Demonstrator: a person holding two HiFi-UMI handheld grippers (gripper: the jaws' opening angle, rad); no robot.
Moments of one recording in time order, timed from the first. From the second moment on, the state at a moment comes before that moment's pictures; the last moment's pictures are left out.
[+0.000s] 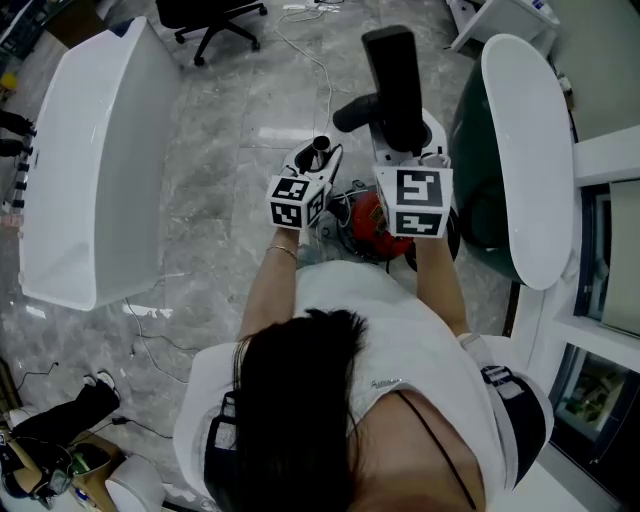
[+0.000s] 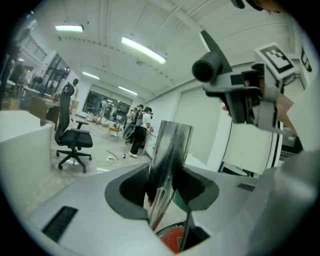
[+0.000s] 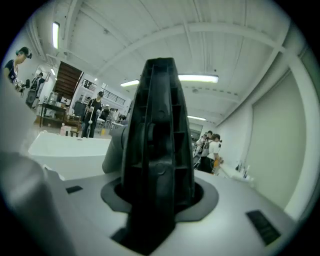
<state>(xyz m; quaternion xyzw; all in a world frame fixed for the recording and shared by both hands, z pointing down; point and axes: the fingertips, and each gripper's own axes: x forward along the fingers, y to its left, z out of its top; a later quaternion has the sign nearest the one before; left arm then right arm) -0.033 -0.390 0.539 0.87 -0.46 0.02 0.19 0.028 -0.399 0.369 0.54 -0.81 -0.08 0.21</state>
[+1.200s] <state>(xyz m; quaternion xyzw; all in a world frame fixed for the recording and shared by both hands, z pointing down) -0.055 -0.372 0.496 0.81 -0.55 -0.04 0.20 0.055 -0.392 0.319 0.53 -0.84 -0.01 0.10</state>
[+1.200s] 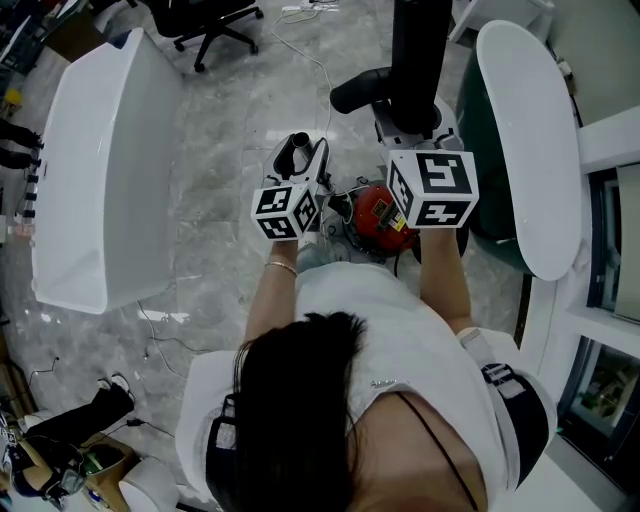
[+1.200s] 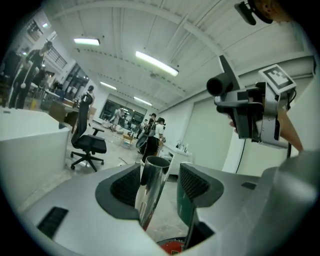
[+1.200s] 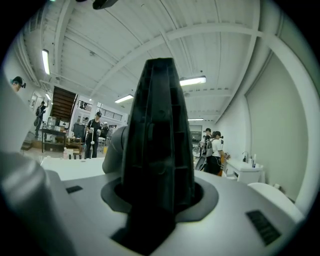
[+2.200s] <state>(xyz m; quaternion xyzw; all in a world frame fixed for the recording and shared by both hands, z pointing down) -0.045 -0.309 0.370 0.81 -0.58 -0.05 0.10 0.093 -0.344 0.338 0.54 -0.84 0.03 0.07</state>
